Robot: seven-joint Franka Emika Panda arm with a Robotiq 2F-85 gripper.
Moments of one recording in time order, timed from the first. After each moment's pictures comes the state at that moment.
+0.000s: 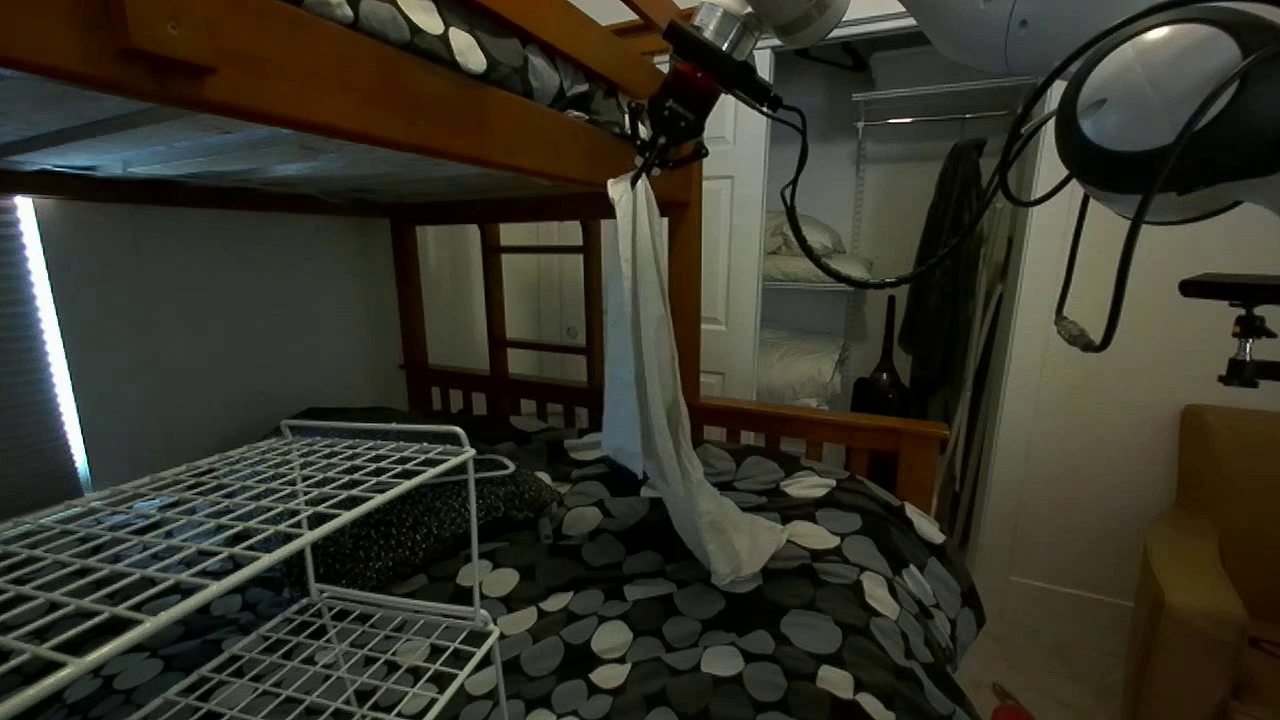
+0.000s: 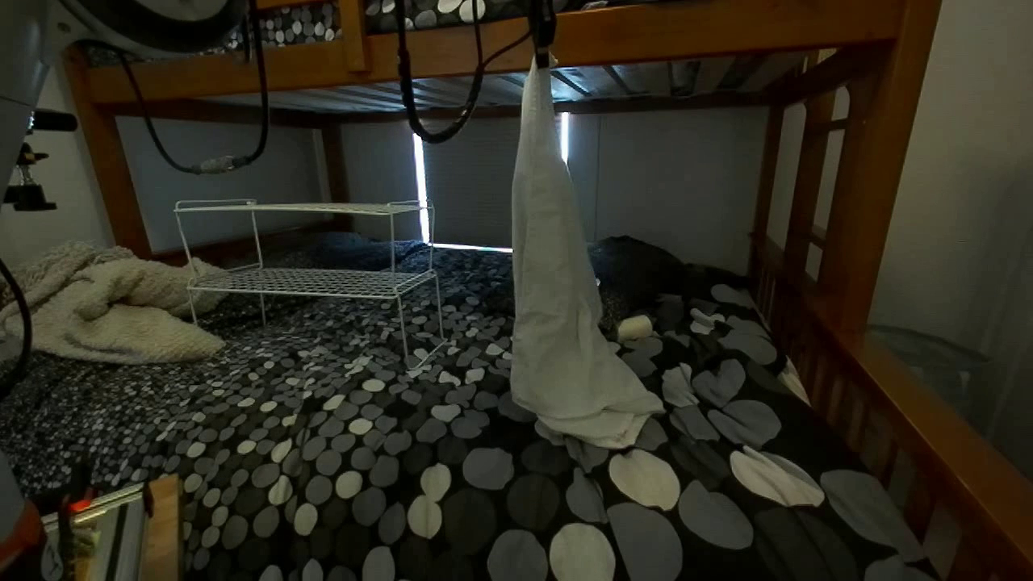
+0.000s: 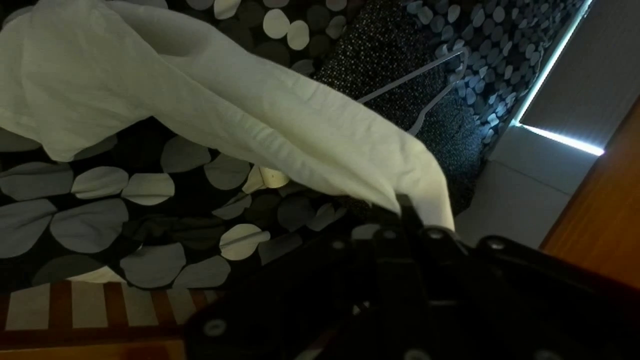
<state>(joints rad) -0.09 0.45 0.28 -0.77 0.19 1.66 0.65</state>
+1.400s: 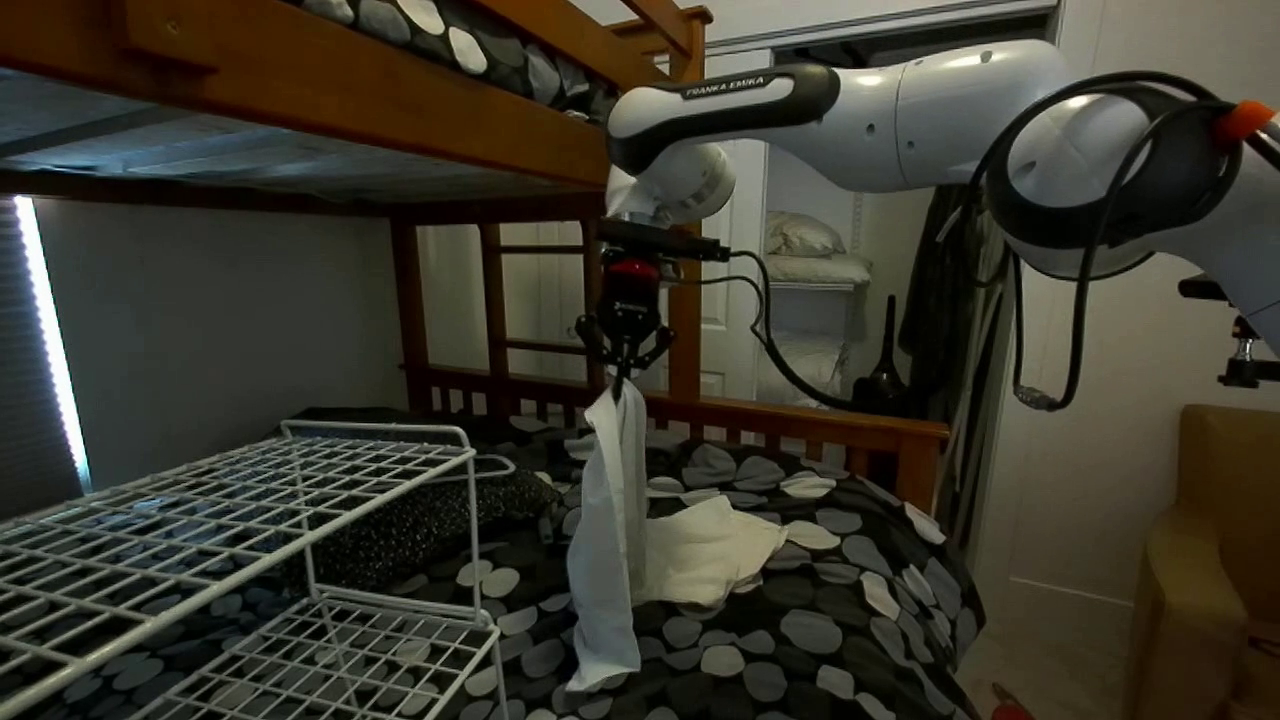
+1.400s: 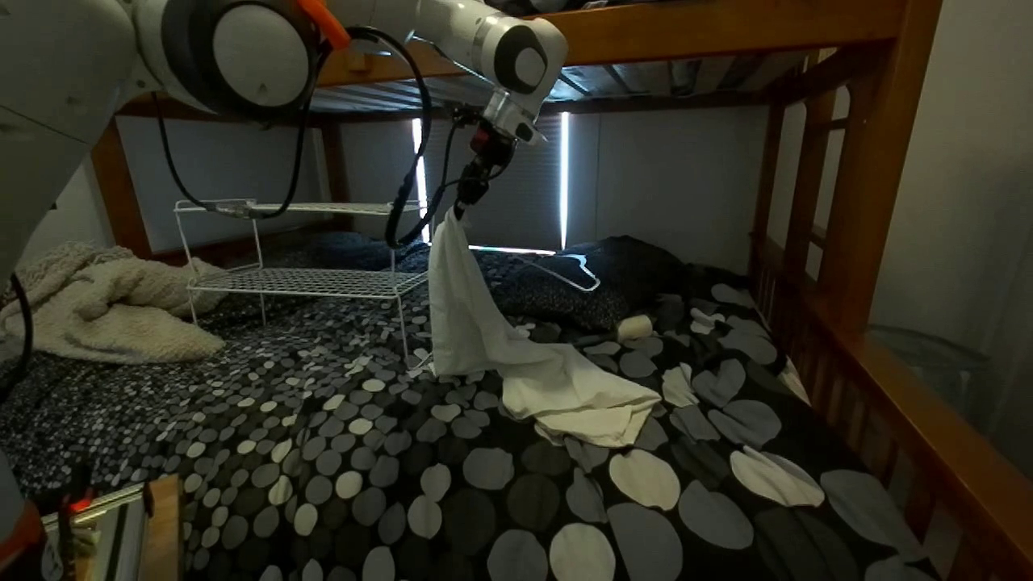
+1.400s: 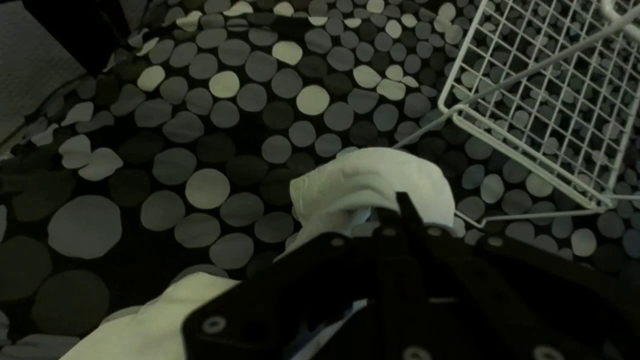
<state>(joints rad) -0.01 0.62 0.36 -1.03 0.22 1.33 0.65</state>
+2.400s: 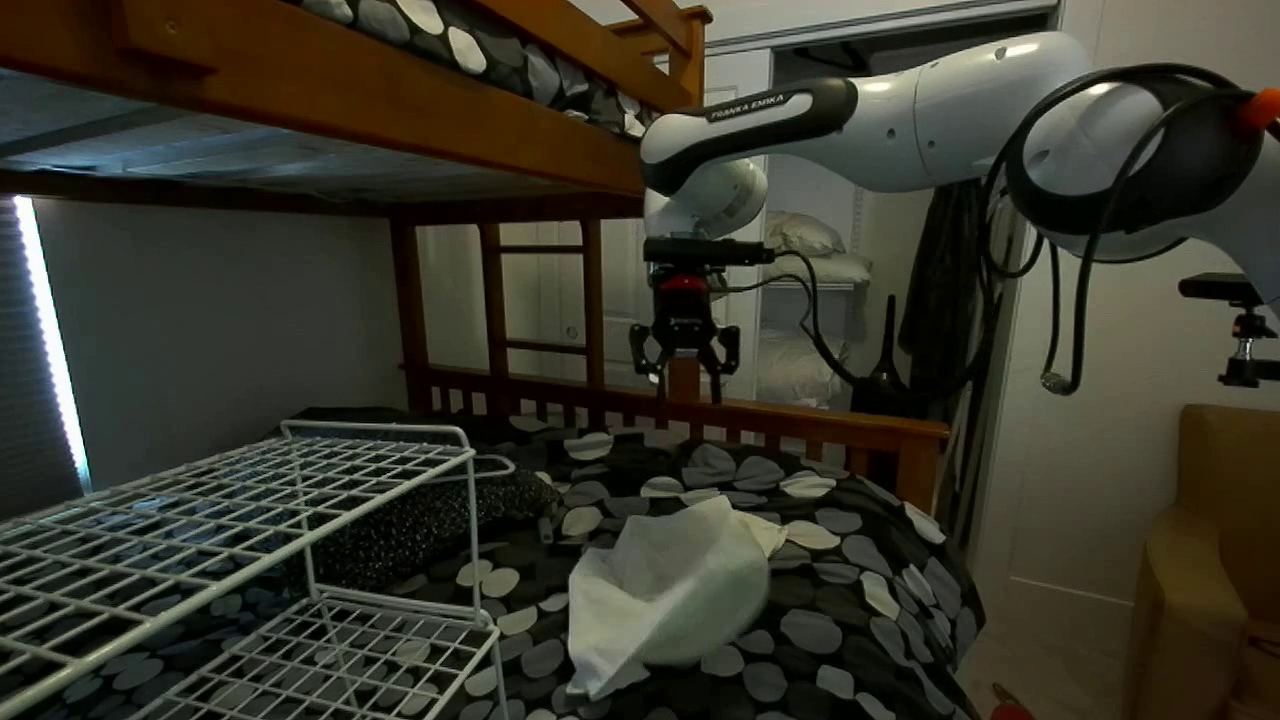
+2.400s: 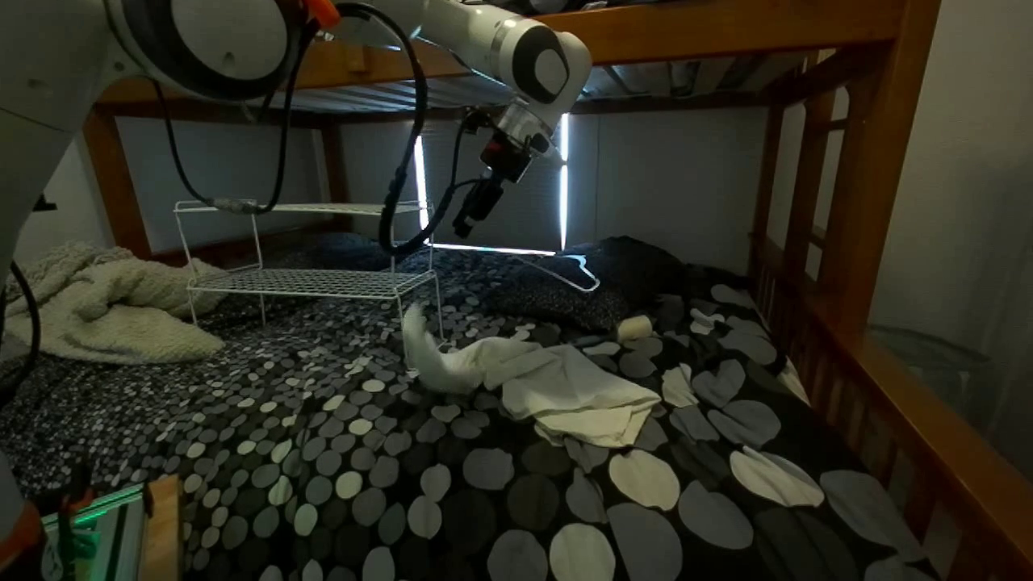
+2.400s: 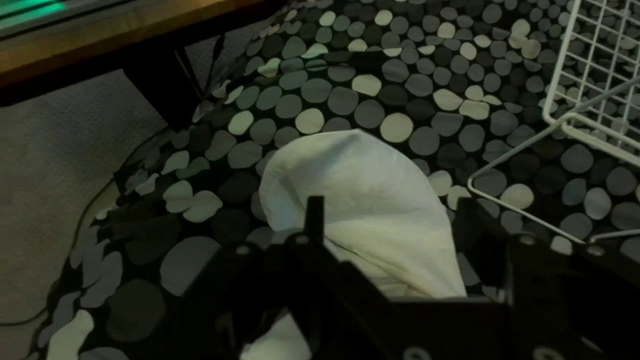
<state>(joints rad) -0.09 0.57 0.31 -1.15 0.20 1.21 0.64</state>
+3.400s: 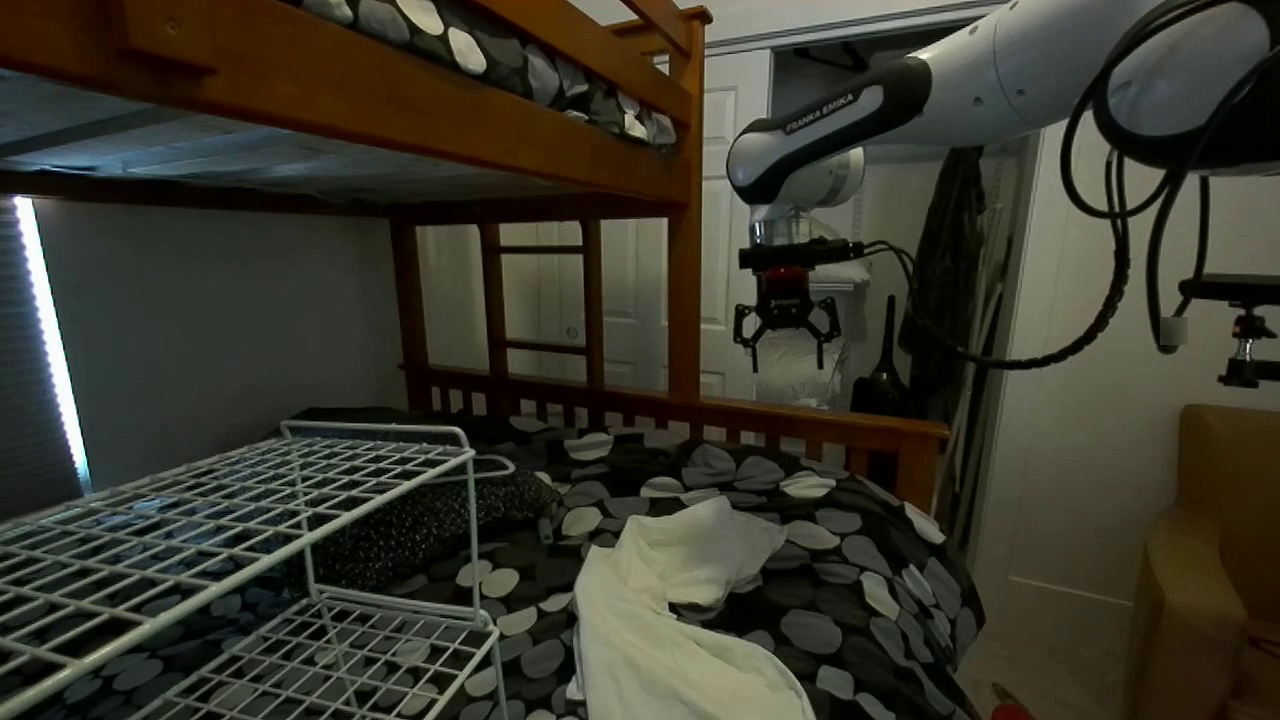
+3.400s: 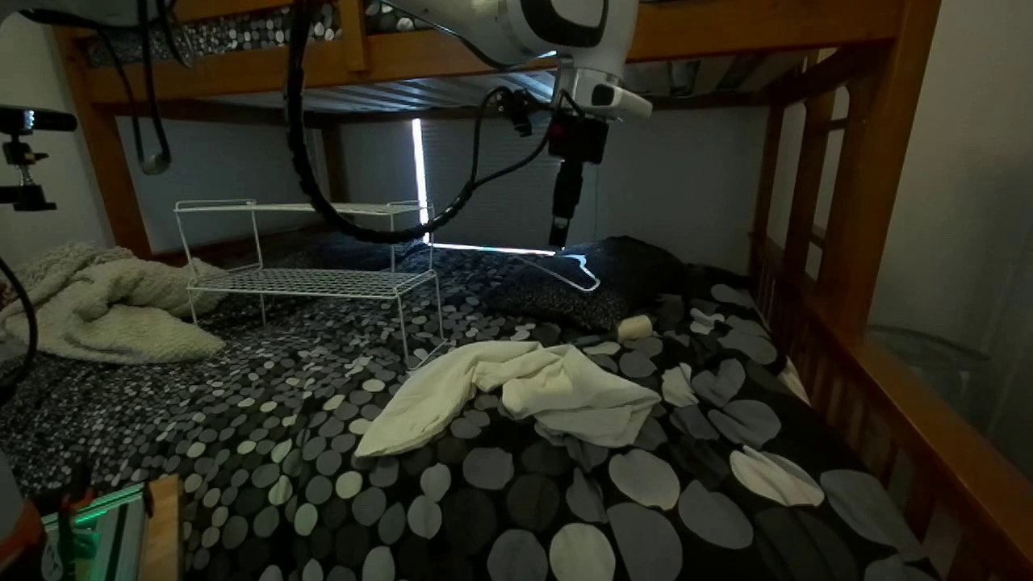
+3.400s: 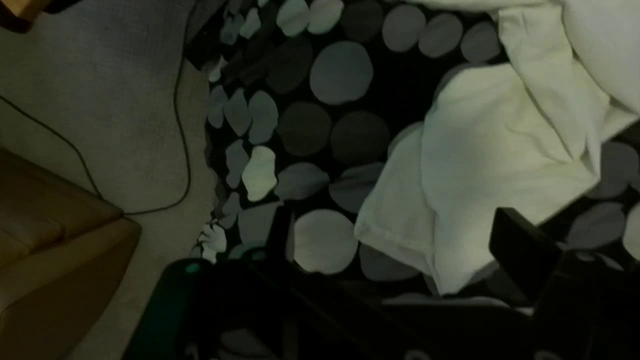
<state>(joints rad) -0.01 0.32 -0.09 -1.44 0.03 1.58 0.66</state>
